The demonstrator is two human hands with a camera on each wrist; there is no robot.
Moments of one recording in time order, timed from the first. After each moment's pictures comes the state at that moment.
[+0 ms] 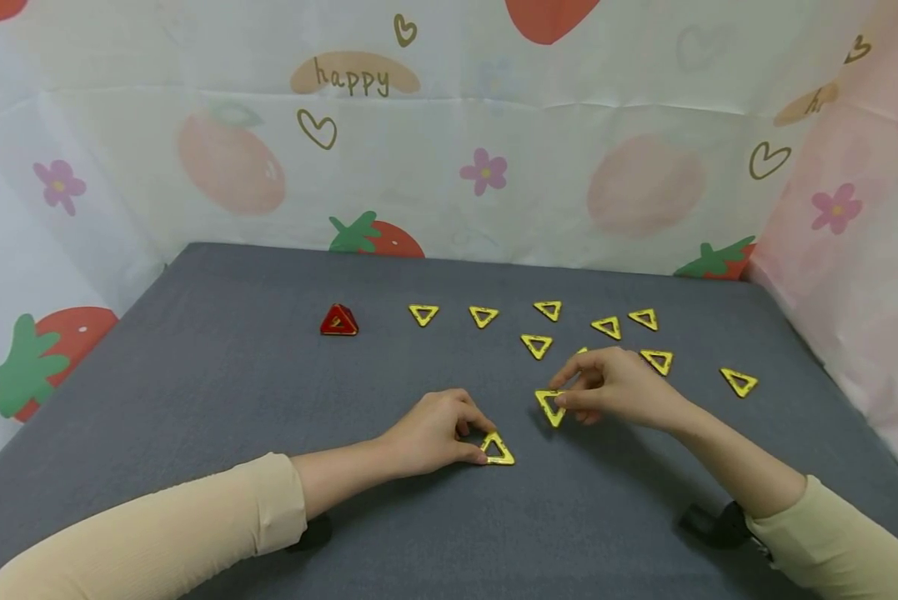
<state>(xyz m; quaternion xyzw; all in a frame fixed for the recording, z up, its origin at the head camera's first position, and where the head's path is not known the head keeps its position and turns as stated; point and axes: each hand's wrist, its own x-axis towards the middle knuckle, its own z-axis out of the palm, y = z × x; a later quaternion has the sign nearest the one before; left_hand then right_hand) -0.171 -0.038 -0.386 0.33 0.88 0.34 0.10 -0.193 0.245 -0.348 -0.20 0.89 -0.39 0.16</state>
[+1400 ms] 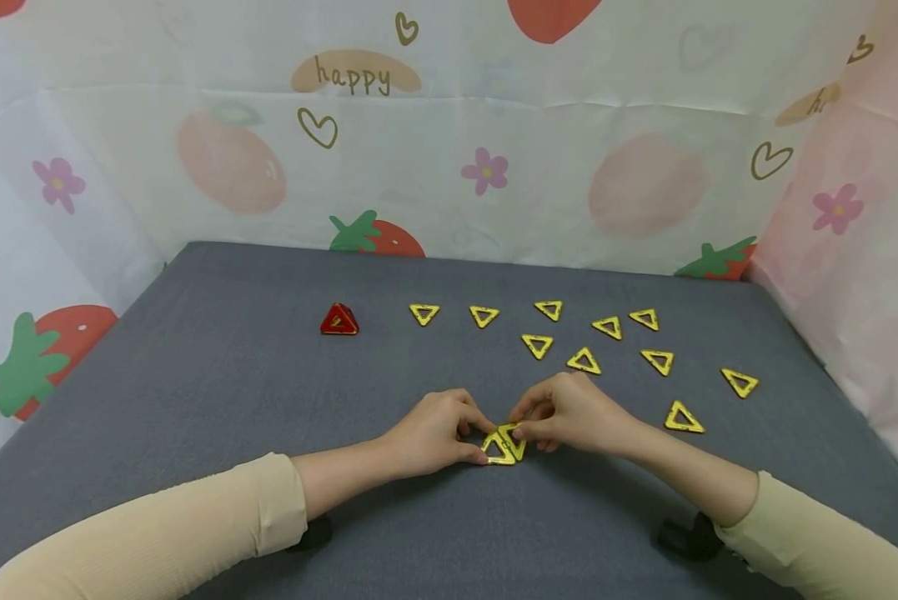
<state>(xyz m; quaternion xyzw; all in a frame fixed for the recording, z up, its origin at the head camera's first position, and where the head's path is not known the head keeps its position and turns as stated) -0.170 -0.036 -0.387 0.33 0.88 0.33 0.10 -0.179 0.196 -0.364 -0.25 0.89 -0.34 0.16</state>
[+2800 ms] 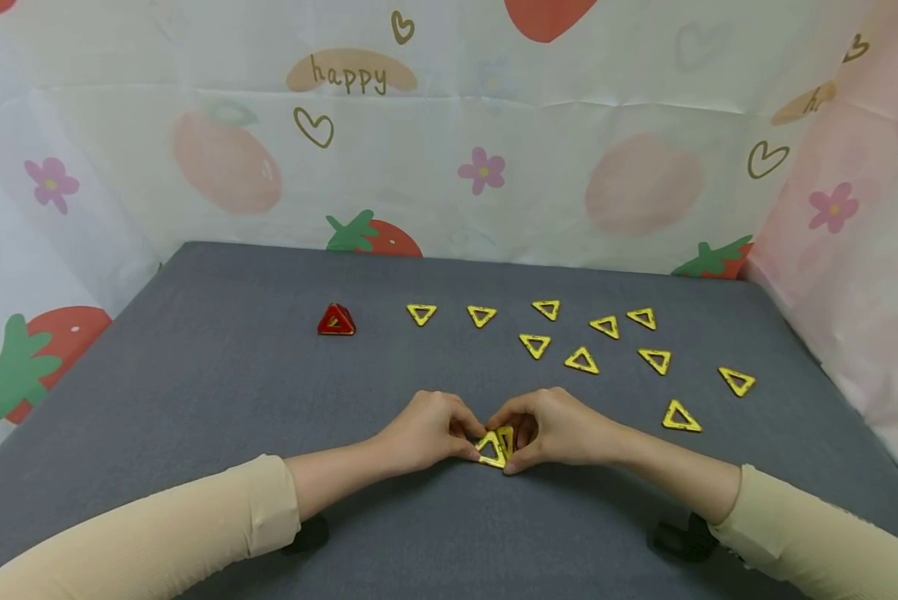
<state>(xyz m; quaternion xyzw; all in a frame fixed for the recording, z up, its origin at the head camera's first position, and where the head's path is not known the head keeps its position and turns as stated) -0.174 -0.042 -0.393 0.33 0.86 0.37 0.08 -0.181 0.186 -0.377 -0.32 0.87 -0.32 0.19</state>
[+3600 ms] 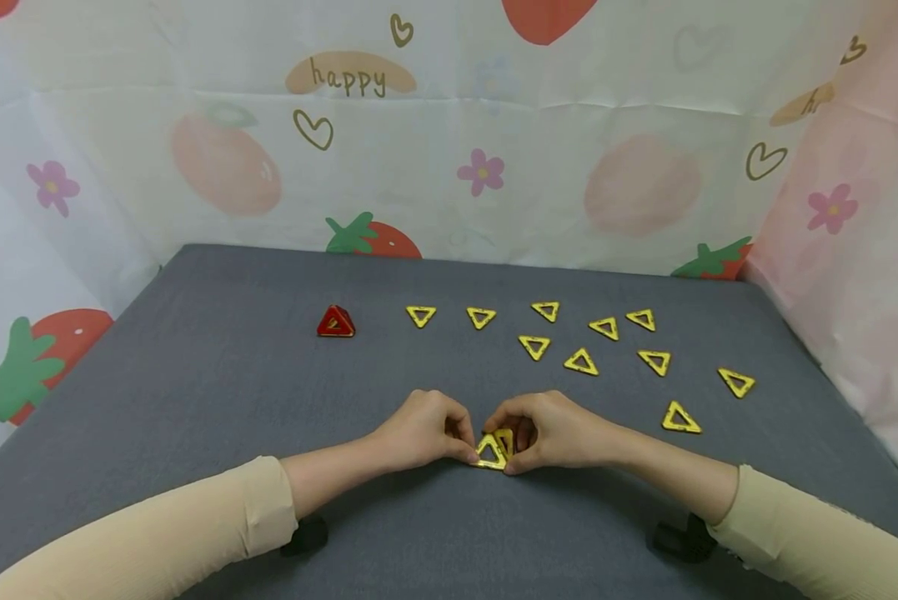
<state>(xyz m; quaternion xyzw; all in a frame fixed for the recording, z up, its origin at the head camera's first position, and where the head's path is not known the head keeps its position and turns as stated) -0.177 -0.045 -0.388 0.33 0.86 0.38 0.11 -0.181 0.187 -0.376 -0.34 0.86 -0.32 0.20</state>
